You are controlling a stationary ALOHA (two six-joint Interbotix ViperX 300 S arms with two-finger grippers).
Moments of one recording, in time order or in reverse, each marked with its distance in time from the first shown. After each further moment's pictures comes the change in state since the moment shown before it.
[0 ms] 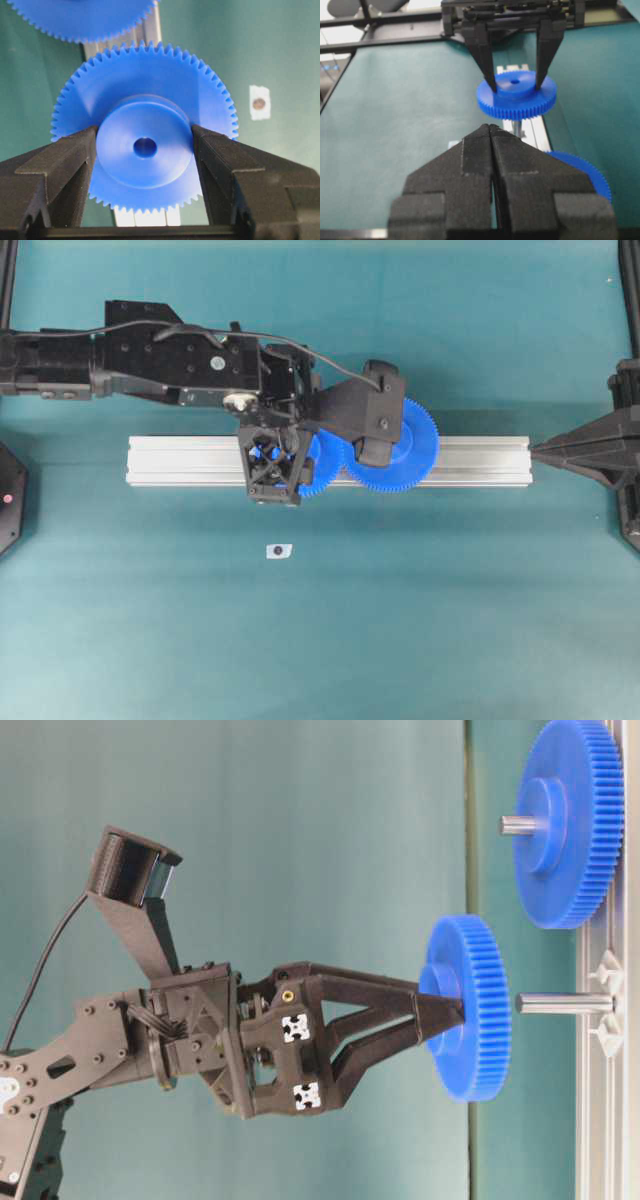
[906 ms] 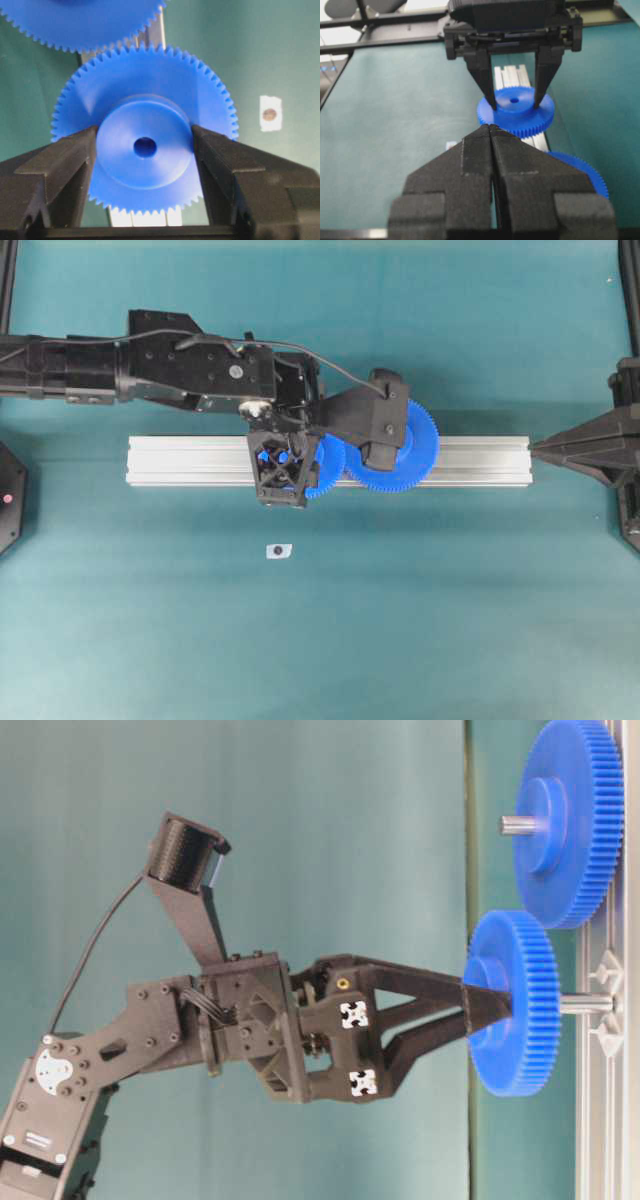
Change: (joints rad) left arm 0.005 0.052 0.017 0.000 -0.037 0.000; right arm -0.006 -0.002 0.000 0.002 0.000 0.000
